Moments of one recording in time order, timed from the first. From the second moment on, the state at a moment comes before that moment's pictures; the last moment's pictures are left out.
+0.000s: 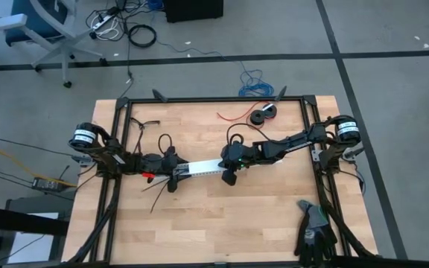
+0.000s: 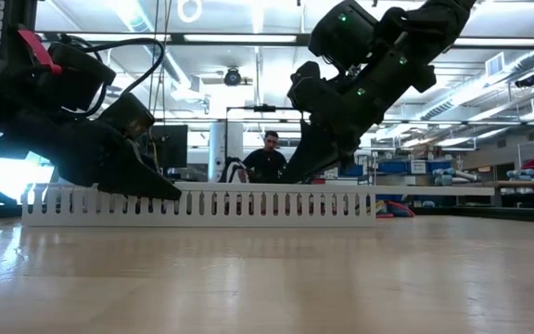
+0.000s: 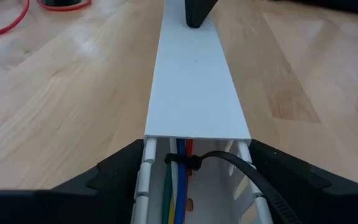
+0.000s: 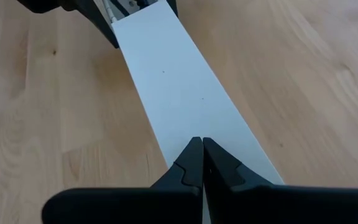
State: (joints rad) left arm -0.06 1.69 0.14 1.17 -0.14 -0.14; right arm 0.02 1.75 0.92 0.05 0.08 0.36
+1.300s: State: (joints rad) left arm -0.13 1.59 0.01 1.16 -0.25 -0.15; right arm 0.00 1.75 0.92 0.04 0.06 0.37
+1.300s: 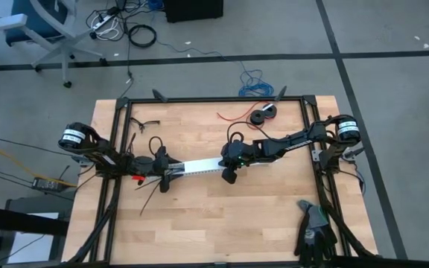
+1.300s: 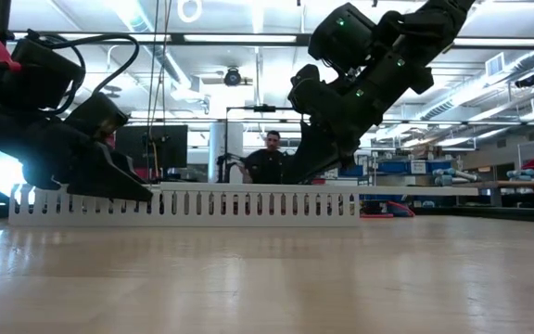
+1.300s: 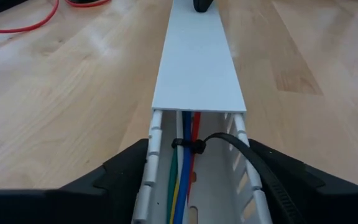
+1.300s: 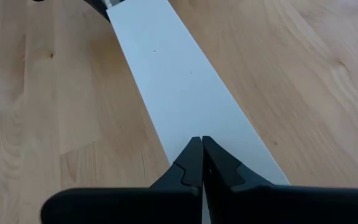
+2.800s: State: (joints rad) left arm -0.13 1.60 0.11 1.06 -0.24 -0.13; right arm 0.02 1.77 0.96 0.07 0.03 0.32
